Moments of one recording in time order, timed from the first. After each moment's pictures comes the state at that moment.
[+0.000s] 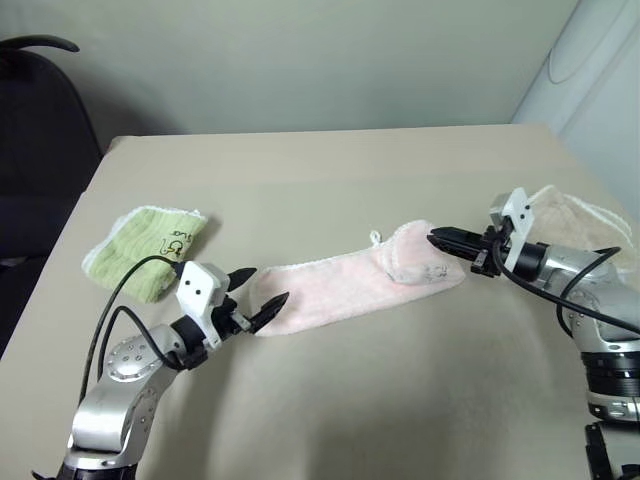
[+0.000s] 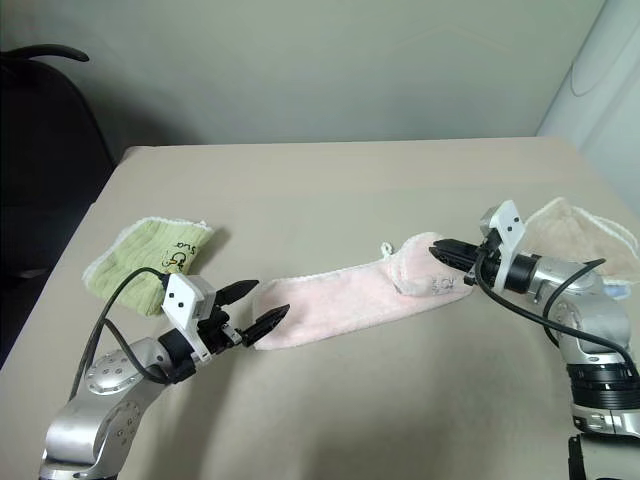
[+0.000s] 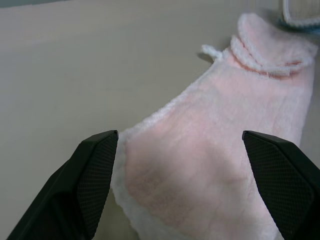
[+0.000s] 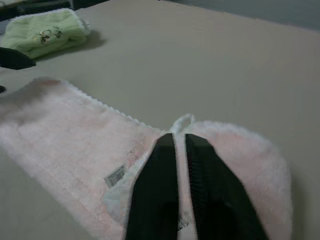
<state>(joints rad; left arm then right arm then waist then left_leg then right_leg) 0.05 0.53 0.20 -0.43 -0.53 0.49 -0.61 -0.45 -0.63 -0.06 0.01 0.44 0.53 0.92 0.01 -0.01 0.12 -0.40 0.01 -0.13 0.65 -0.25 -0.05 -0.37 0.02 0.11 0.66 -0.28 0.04</state>
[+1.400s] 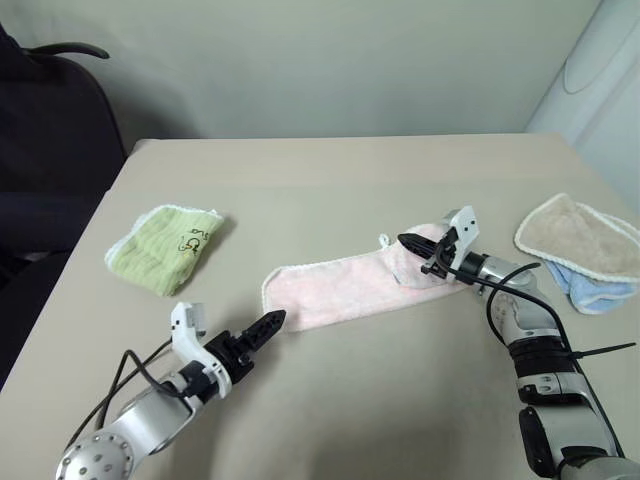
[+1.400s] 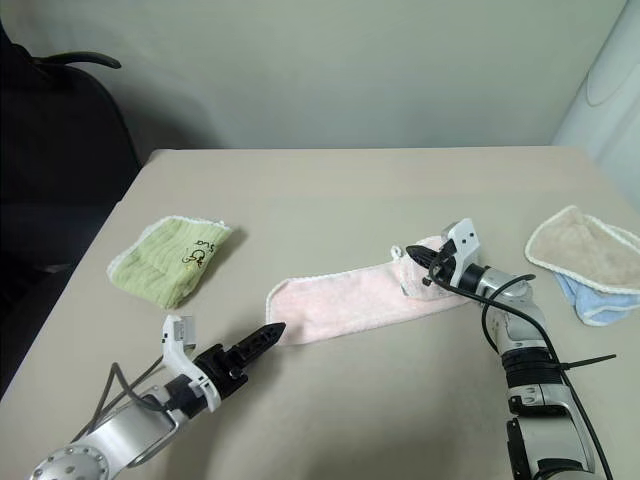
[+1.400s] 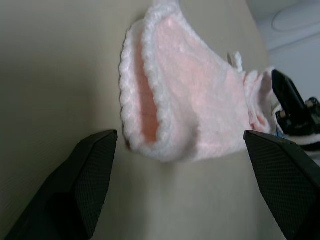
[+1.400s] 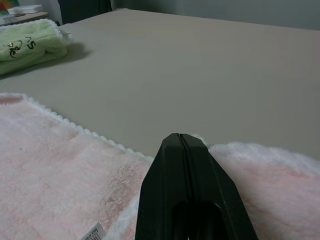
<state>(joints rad) 0.21 0.44 0.29 -0.49 -1.54 0.85 0.18 -0.55 -0.40 -0.04 0.34 0.29 0.23 0.85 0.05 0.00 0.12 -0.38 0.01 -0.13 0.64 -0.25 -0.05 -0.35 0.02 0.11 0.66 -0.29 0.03</state>
